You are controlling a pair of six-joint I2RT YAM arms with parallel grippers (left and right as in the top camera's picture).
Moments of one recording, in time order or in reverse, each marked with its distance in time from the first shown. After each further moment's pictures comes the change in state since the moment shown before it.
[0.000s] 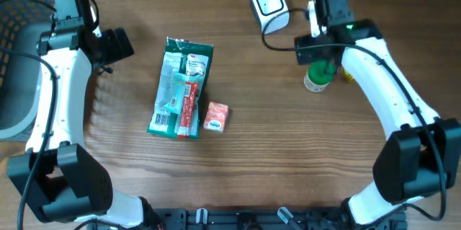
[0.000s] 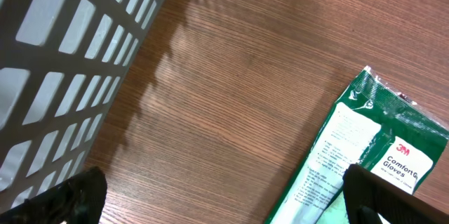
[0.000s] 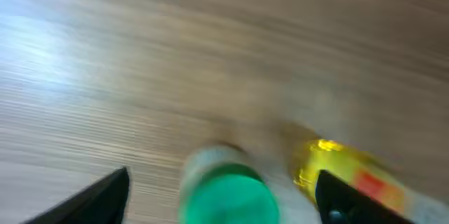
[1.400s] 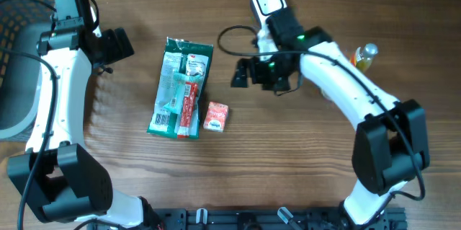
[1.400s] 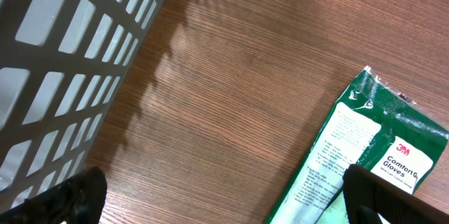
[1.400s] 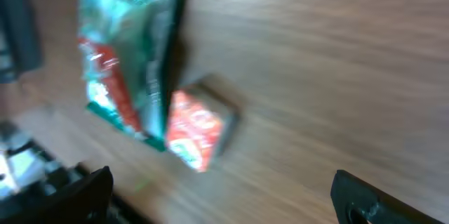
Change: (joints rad) left arm 0.000 0.000 0.000 0.000 0.000 0.000; right arm 0.222 0.109 -0.002 -0.081 -0.602 0.388
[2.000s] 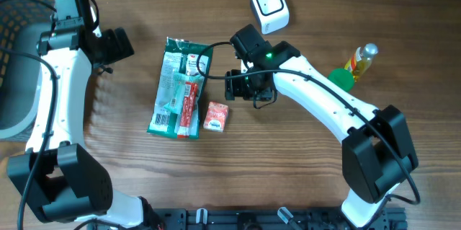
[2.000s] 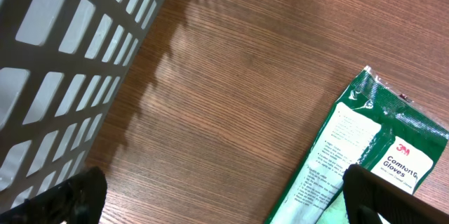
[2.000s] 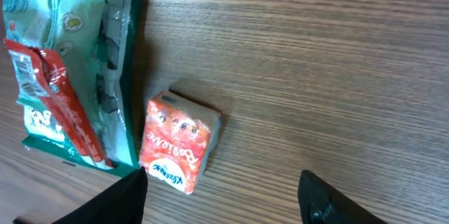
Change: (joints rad) left arm 0.000 0.000 0.000 0.000 0.000 0.000; right arm 0.175 0.000 0.000 0.008 0.305 0.208
